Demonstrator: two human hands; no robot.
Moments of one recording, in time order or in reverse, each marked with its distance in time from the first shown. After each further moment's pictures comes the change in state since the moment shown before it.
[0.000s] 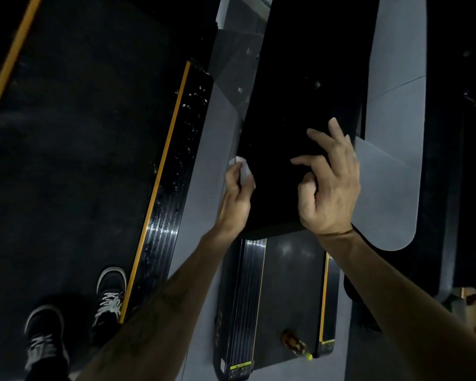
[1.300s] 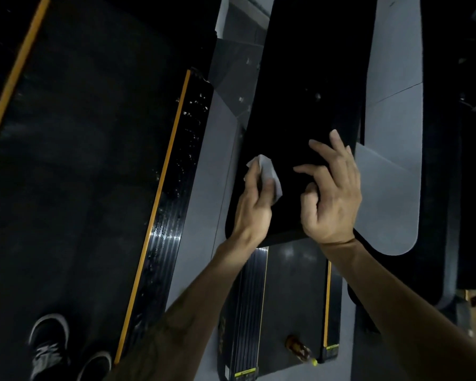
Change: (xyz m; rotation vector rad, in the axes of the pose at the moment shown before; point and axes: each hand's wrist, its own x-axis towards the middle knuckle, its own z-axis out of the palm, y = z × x) left_hand -0.011 0.039 0.019 -0.059 -0.036 0.055; right_hand 0.001 -0.003 -0.001 -0.026 -0.010 0.013
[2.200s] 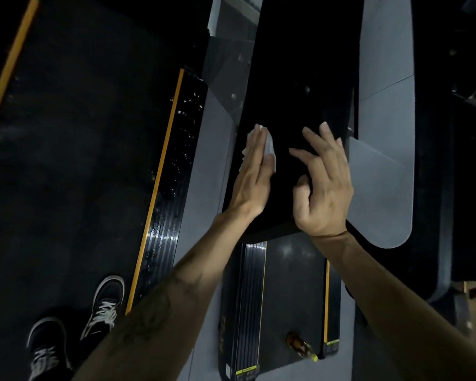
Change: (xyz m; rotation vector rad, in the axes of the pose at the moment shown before) left_hand 0.036 0.016 0.003 0.286 -0.084 0.170; right_hand -0.001 -0.001 0.001 0.017 0.021 0.016
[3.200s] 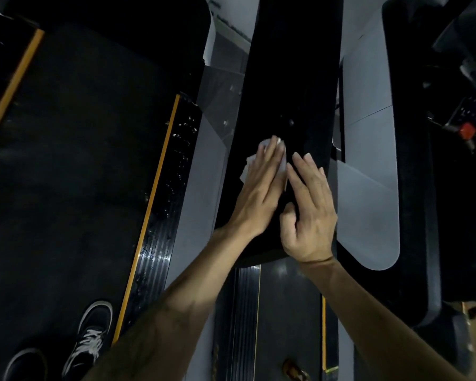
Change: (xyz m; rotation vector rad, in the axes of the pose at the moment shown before) left_hand 0.015 0.032 0.007 0.053 -0.094 0.207; right_hand 0.002 0.002 -0.001 0.056 -0.001 0.041
